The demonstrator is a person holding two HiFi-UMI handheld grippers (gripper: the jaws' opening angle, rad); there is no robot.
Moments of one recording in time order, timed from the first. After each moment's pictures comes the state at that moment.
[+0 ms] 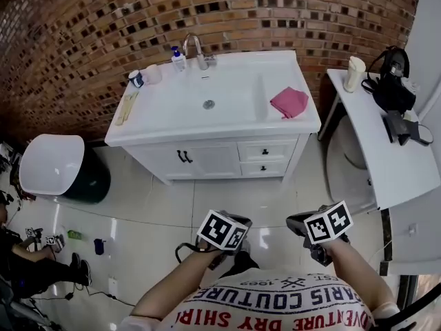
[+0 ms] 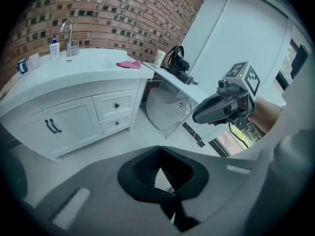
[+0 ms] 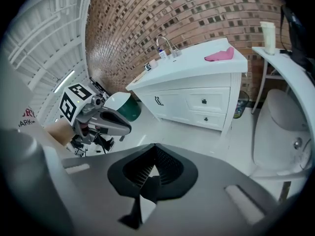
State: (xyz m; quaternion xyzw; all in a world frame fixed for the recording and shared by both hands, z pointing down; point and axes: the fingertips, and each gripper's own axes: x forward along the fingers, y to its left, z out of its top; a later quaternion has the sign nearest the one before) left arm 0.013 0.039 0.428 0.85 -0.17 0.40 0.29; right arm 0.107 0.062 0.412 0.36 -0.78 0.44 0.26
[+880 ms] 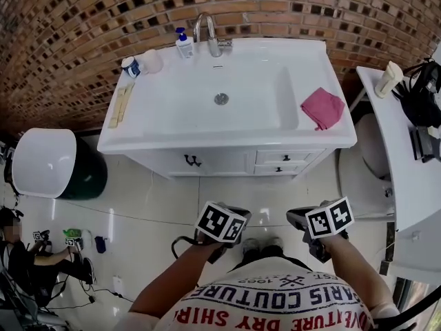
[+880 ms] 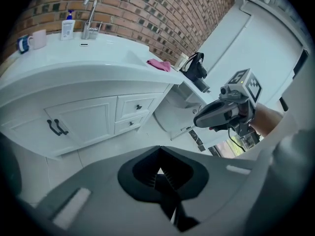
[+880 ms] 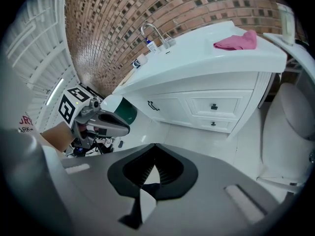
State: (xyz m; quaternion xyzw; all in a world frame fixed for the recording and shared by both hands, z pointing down) left arm -0.050 -0.125 0.475 0.83 -0.16 0.39 0.36; right arm 0.048 -0.099 0.461 0.36 -0.74 0.50 0.26
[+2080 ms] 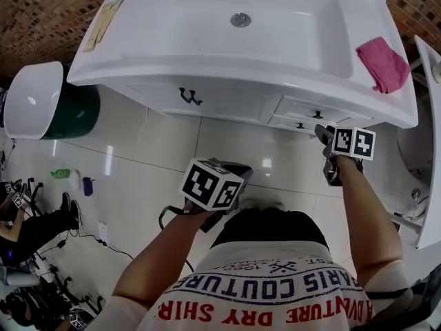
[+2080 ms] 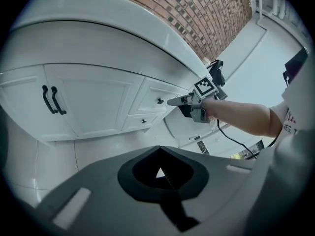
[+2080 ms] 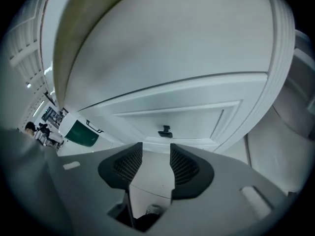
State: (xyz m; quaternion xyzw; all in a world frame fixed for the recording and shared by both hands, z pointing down) left arm -0.069 -0.172 0.621 0.81 -0.22 0.35 0.41; right arm 0.148 -0.280 0.697 0.52 -0.67 0.48 0.23
